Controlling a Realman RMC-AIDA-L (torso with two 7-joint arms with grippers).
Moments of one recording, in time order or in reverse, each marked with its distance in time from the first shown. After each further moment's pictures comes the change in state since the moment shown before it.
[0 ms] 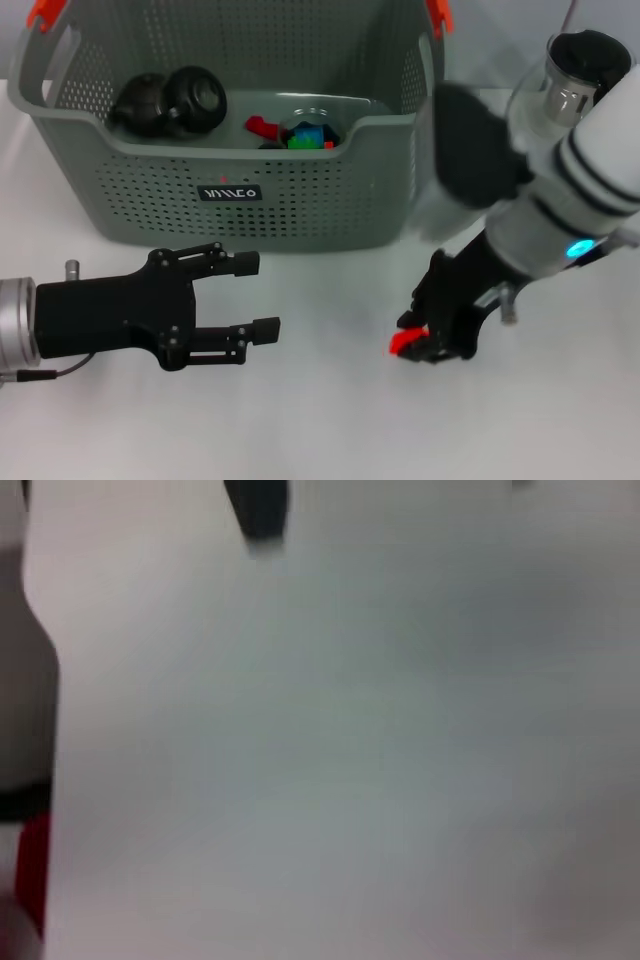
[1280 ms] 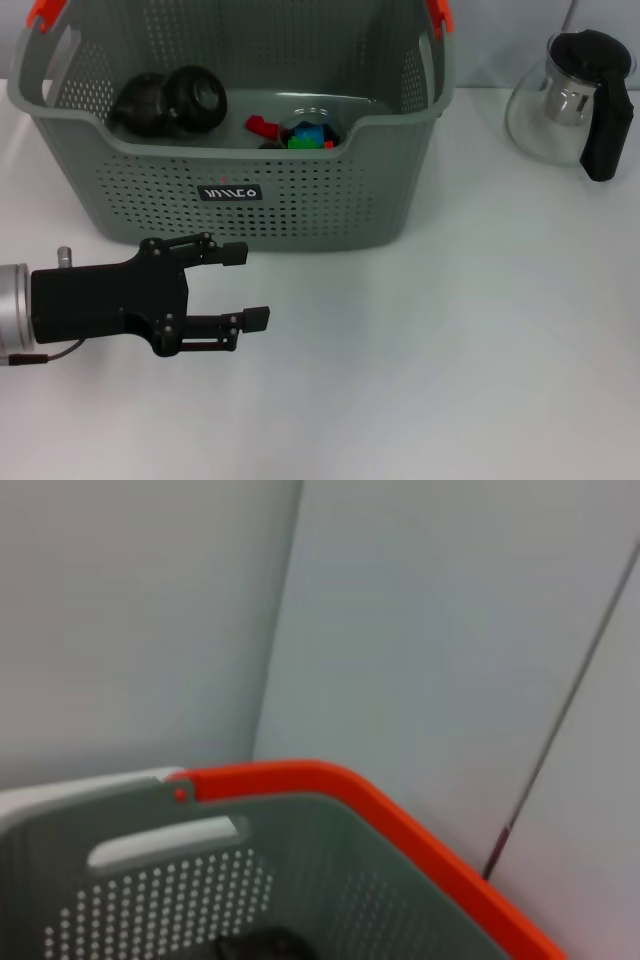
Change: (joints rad) left arm -0.024 0.011 -0.027 0.015 0.050 -0.037 0.018; right arm 0.181 0.000 0.324 0.030 0.091 0.598 0.073
